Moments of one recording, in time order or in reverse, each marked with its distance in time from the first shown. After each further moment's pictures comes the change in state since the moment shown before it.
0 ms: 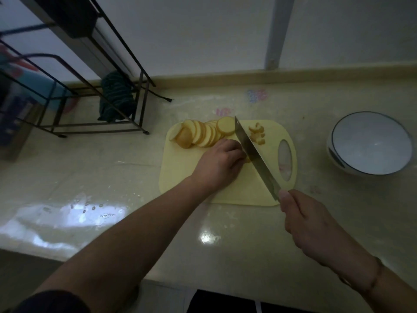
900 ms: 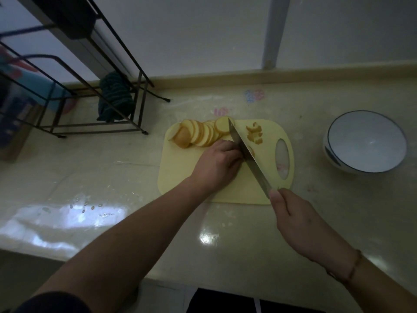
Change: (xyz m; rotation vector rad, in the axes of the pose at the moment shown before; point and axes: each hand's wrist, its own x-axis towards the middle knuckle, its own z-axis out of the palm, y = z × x) left_hand -0.002 0.002 0.002 -0.012 0.023 -0.024; right_hand 0.003 0.002 0.011 -0.089 0.039 -0.047
